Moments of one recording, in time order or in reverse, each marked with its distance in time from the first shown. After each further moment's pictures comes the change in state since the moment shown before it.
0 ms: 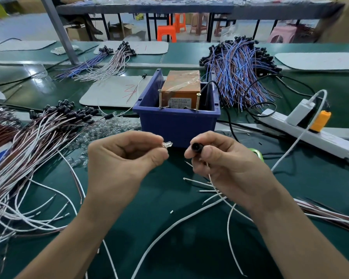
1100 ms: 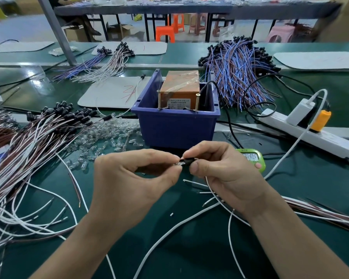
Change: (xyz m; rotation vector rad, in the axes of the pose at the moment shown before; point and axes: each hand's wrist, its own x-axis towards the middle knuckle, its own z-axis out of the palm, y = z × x) left_hand -0.013 0.001 0.004 0.355 -0.088 0.256; right_hand 0.003 0.011 0.000 -0.175 0.078 0.026
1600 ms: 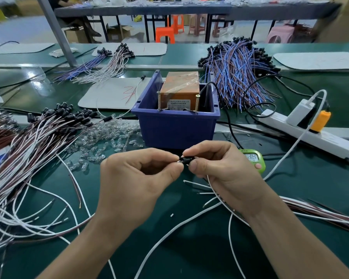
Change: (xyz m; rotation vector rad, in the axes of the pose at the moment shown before) left_hand -0.002 -0.011 0.009 -0.057 0.010 -0.144; right_hand 0.000 -0.001 0.002 -0.112 0.065 -0.053
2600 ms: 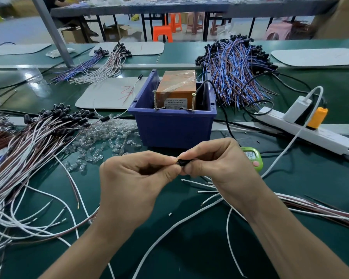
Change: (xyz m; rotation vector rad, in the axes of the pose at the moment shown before) left_hand -0.001 -0.001 0.005 -0.108 0.004 0.020; right_hand -0.003 -0.008 0.007 -0.083 0.029 -0.068
